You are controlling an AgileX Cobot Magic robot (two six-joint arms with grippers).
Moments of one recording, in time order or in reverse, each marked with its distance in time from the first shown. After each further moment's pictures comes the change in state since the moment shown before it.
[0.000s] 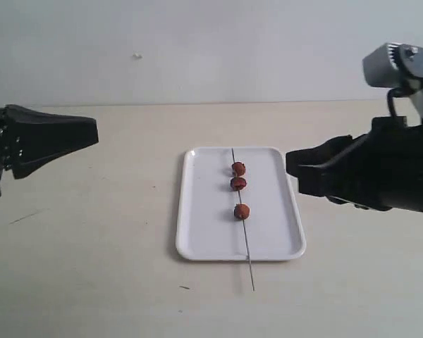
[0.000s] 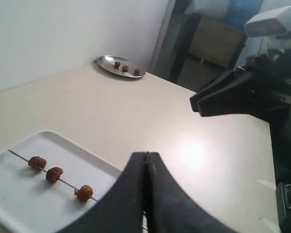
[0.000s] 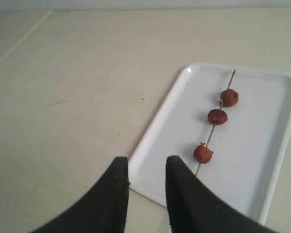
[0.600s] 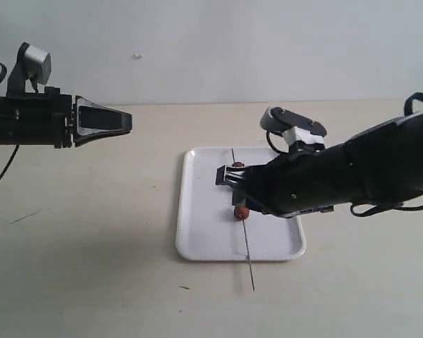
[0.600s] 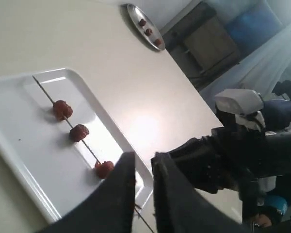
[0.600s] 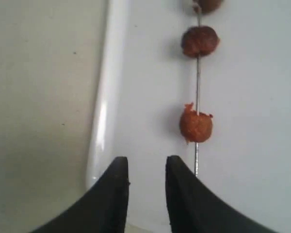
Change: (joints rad) left arm 0.000 0.576 -0.482 0.126 0.000 -0.501; right arm 0.000 0.682 -0.274 0.301 0.003 0.006
